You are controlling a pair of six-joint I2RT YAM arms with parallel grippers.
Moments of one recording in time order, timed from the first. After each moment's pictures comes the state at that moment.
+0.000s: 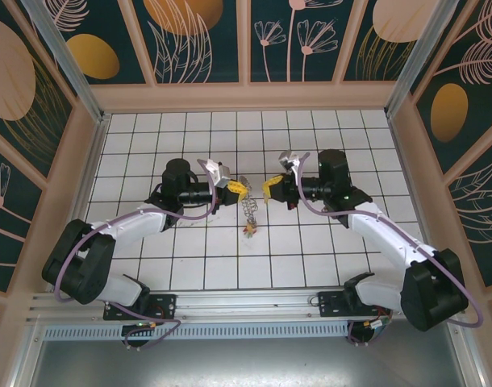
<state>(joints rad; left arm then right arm) -0.51 1.45 0.69 0.53 0.94 0.06 0.46 1.20 0.77 0.02 -0.88 0.04</state>
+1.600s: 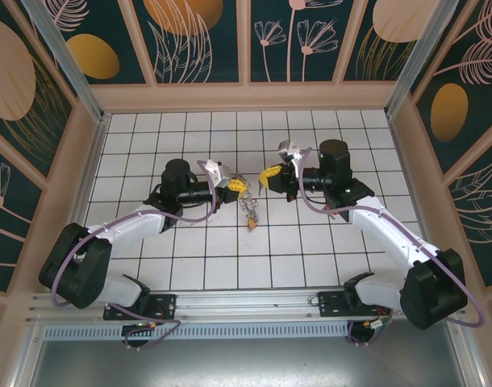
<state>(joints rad) -0.52 1.41 0.69 0.50 0.86 0.12 0.45 1.21 0.87 0.00 -0.93 -0.02</state>
